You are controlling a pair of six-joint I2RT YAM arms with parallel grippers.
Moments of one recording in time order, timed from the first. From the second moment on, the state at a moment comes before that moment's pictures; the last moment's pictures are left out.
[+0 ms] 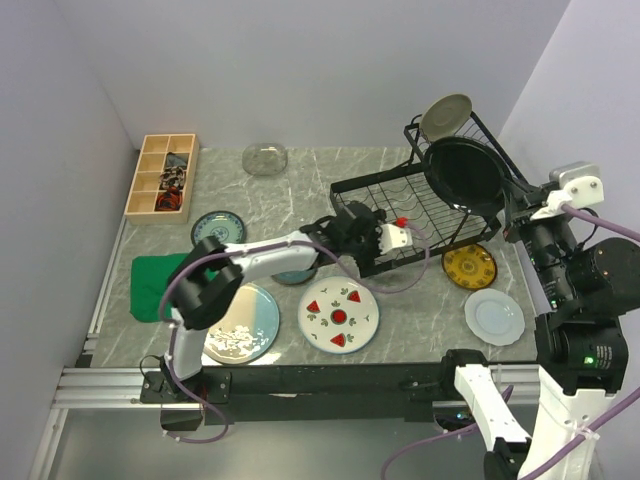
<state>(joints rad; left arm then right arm) -0.94 1.92 1.39 -0.04 0.23 0.46 -0.05 0.72 1.49 -0.62 -0.25 -0.24</state>
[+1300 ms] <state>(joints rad) -0.94 2.18 1.67 -0.20 0.14 0.73 -0.05 0.70 1.39 -0.60 -0.19 -0.19</state>
